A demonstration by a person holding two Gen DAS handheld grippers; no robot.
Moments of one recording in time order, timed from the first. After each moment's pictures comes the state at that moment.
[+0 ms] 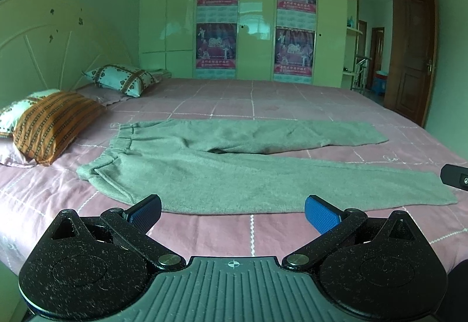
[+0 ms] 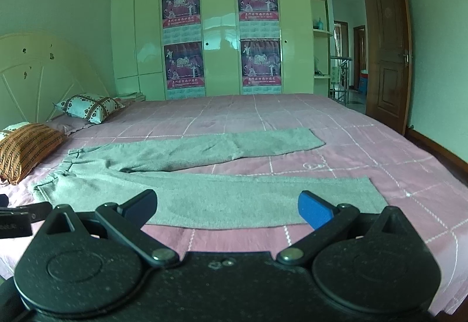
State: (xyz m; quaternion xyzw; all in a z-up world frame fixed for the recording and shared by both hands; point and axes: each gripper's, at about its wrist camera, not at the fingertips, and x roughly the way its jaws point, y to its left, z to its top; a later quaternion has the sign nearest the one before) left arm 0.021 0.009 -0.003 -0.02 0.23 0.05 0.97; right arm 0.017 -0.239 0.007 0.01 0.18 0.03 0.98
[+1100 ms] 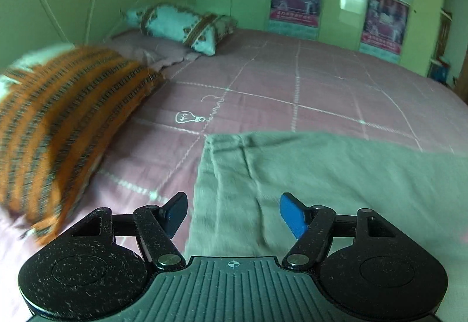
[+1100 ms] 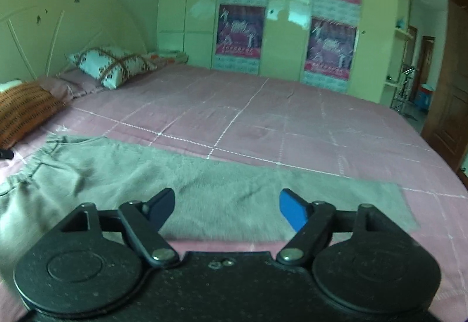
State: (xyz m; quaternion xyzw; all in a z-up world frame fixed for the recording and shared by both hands) left arm 0.377 0.321 -0.056 -0.08 0.34 0.14 0.93; right arm 0.364 -0.150 0.018 -0.09 0.26 0.14 0.95
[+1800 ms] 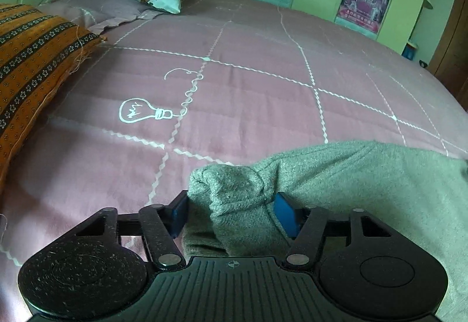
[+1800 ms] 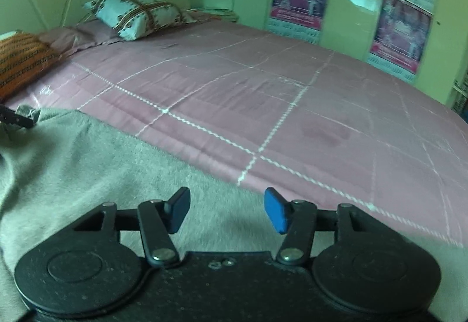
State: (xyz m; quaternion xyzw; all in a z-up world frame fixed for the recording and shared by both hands) left arm 0.531 0.382 -0.150 -0.09 0.38 0.03 0.92; right arm 0.552 -0.078 -0.065 -0.15 0.32 0.24 0.90
